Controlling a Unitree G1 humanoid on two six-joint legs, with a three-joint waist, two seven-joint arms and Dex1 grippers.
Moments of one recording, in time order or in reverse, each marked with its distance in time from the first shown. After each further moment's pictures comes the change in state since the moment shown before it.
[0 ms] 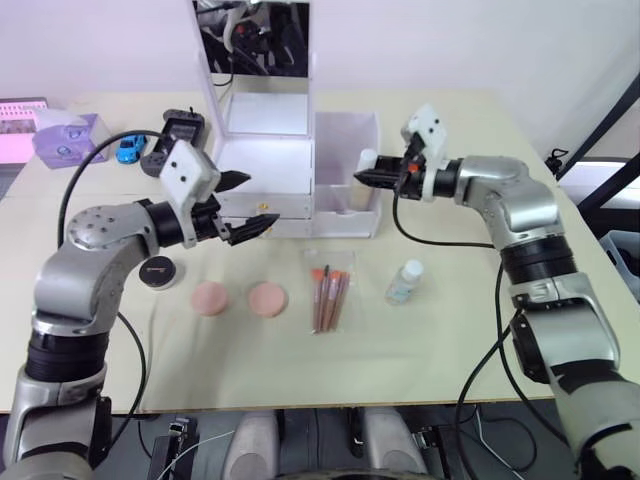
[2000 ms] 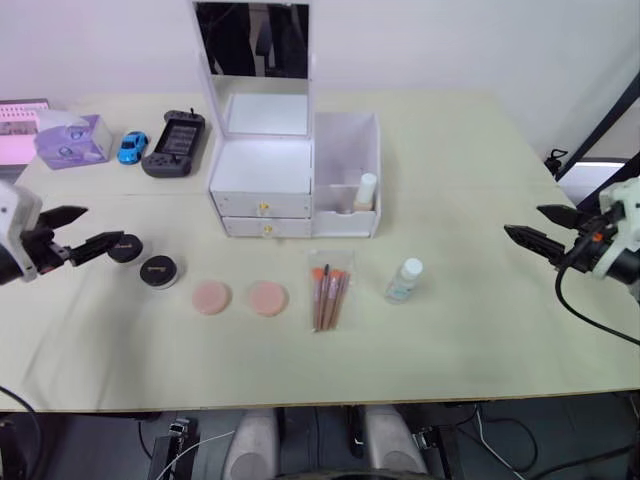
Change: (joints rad) left arm 0.106 0.295 0.280 0.719 0.002 -0.368 -0.273; right arm 0.715 -0.398 -0.598 -0.401 0.189 0.163 0.053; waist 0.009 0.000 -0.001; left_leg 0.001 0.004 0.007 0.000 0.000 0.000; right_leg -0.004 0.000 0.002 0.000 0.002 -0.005
